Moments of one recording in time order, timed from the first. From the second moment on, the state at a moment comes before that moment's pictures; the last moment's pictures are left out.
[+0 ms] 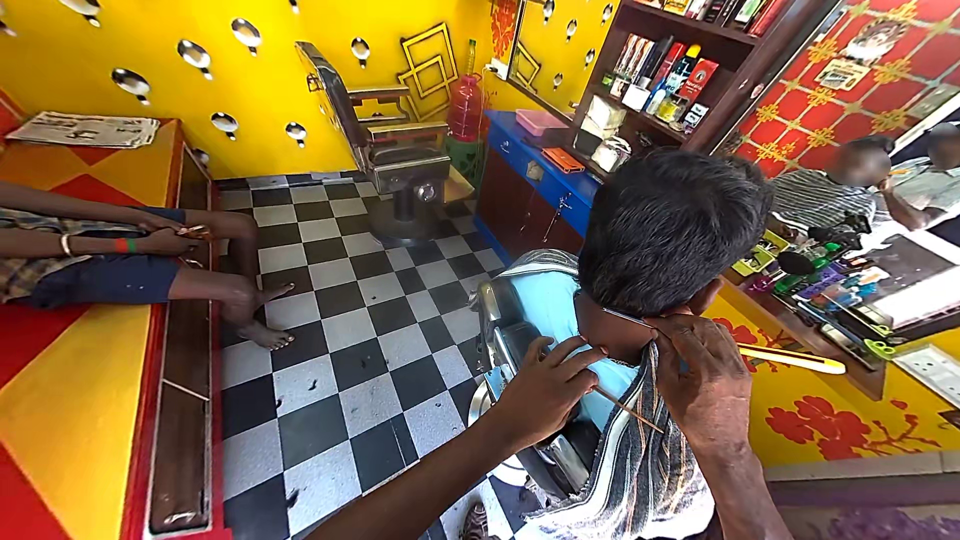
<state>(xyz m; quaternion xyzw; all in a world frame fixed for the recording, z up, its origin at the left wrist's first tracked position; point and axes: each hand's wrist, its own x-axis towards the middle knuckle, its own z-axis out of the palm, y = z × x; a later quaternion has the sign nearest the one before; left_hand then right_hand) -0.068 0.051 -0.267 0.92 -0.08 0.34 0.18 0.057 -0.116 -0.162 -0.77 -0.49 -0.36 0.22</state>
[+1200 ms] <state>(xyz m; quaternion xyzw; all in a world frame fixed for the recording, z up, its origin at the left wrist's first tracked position) -0.065 0.056 -0.285 0.88 -0.07 0.40 0.25 0.034 -0.116 -0.173 -0.81 -0.47 -0.30 0.16</state>
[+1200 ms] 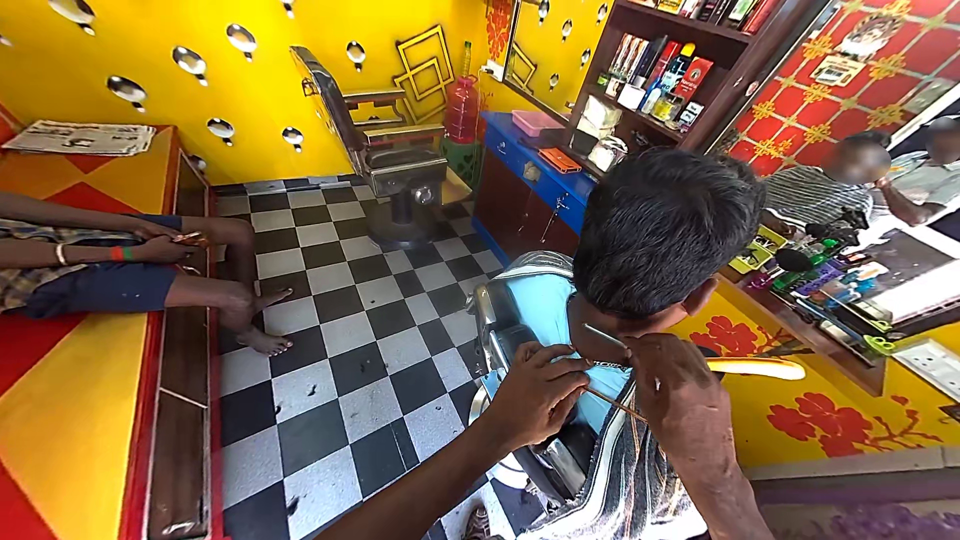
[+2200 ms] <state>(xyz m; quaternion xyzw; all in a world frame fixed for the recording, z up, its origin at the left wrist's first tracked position) -0.062 0.080 -0.221 0.90 -0.06 0.42 0.13 0.048 -0.172 -0.186 -0.77 -0.34 -0.30 0.44</state>
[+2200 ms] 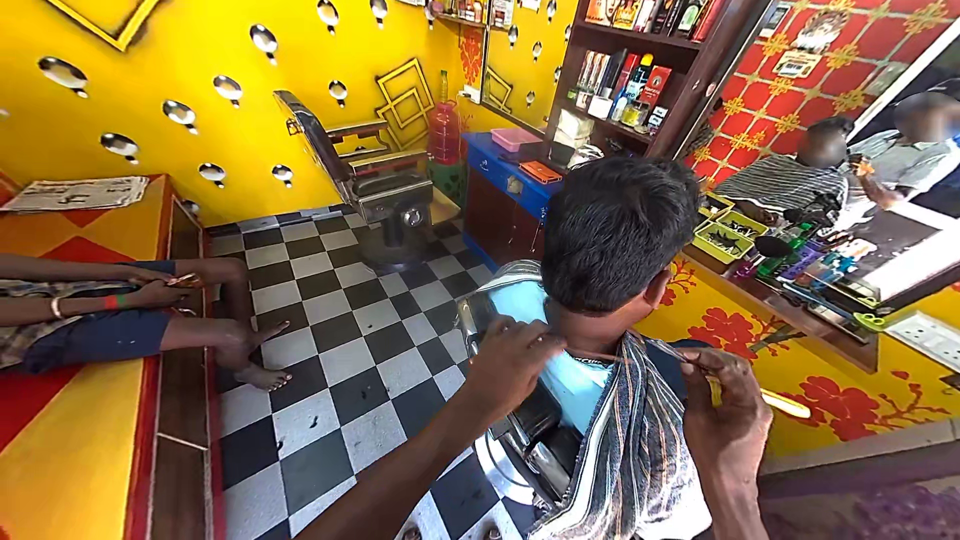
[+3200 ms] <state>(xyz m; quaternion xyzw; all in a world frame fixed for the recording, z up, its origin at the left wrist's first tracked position) -0.065 0.023 -0.259 0.93 -0.09 0.30 0.18 0.077 -0.126 -0.155 -0.79 -0.48 -0.28 0.25</state>
